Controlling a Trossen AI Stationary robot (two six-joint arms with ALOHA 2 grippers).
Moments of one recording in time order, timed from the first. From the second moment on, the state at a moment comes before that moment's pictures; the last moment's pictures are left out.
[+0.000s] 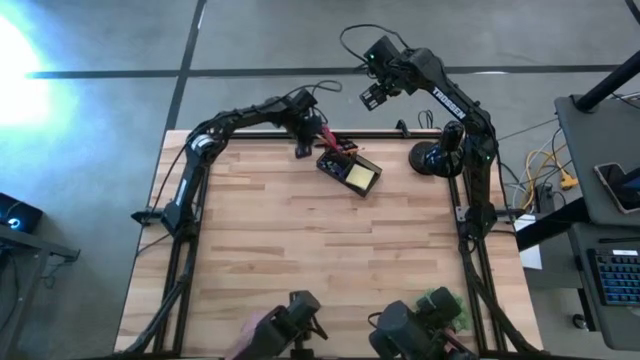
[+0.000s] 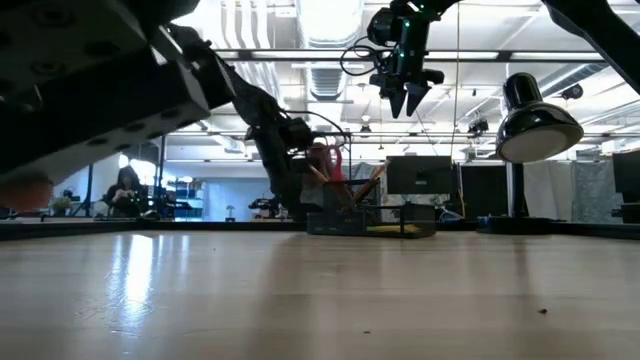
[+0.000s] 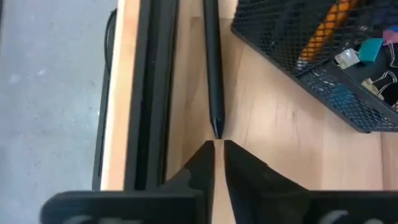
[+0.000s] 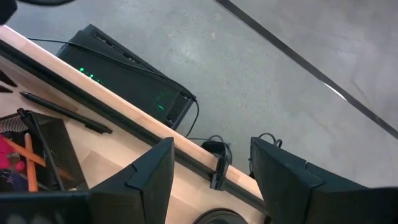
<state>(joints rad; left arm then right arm) 0.76 2.22 1.78 -0.68 0.20 0.67 -0.75 2.01 2.29 -1.35 0.36 0.10</state>
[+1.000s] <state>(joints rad) 0.76 2.22 1.67 -0.51 0.27 0.69 -0.76 2.01 2.29 -1.35 0.36 0.10</state>
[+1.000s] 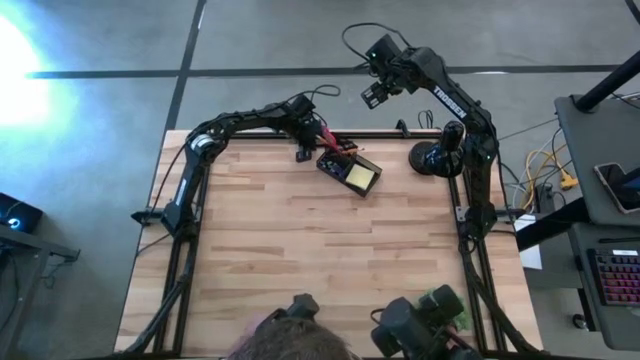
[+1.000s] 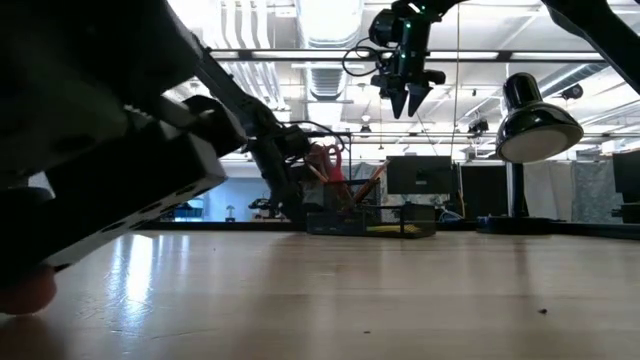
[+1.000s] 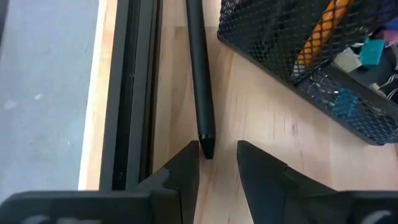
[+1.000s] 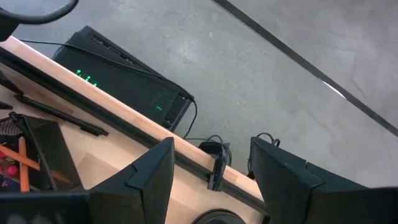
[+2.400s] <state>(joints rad) 0.76 2.22 1.66 -0.50 0.24 0.74 -0.93 2.01 1.77 -0.88 -0.40 0.53</state>
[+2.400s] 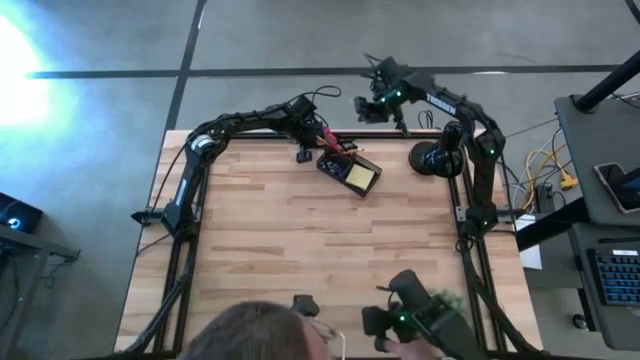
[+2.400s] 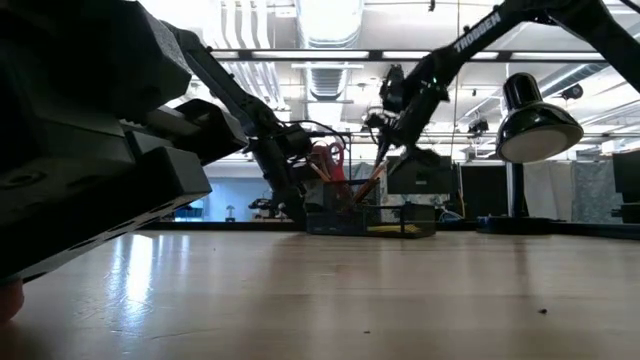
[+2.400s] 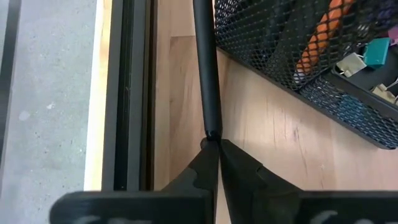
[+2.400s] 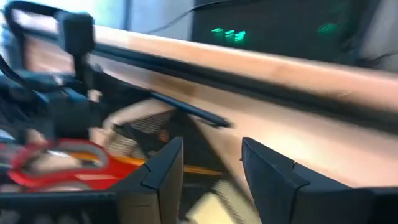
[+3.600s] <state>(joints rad) 0.74 2.22 1.66 -0.46 0.24 0.69 -0.90 2.12 1.35 -0.20 -0.57 0.99</state>
